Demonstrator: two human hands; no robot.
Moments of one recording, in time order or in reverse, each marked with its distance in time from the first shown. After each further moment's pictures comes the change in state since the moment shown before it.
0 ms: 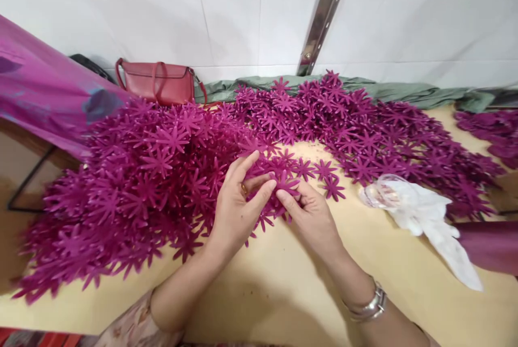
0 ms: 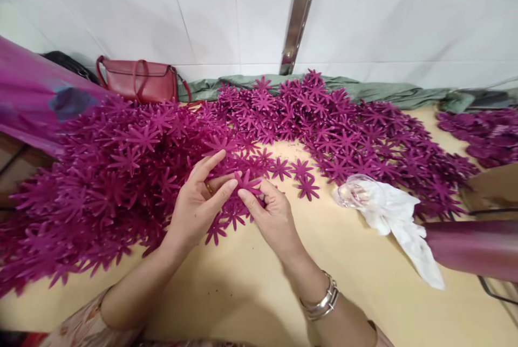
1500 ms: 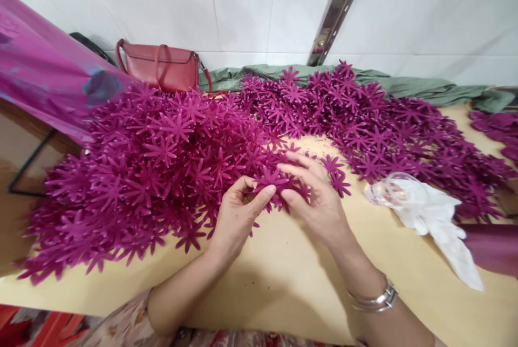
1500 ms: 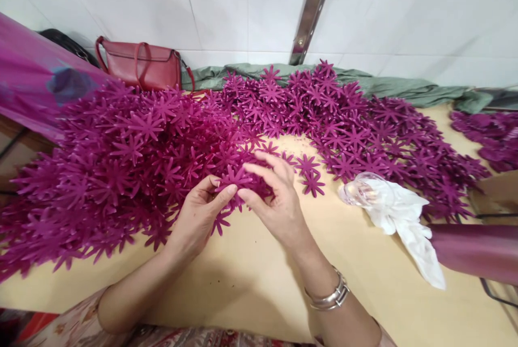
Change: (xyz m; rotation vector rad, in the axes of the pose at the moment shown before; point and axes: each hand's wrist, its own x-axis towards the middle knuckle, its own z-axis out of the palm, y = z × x) left_hand -0.022 -0.019 -0.002 -0.379 0.096 -0.362; right_hand 0.008 -0.011 -0.012 -0.361 0.009 -0.290
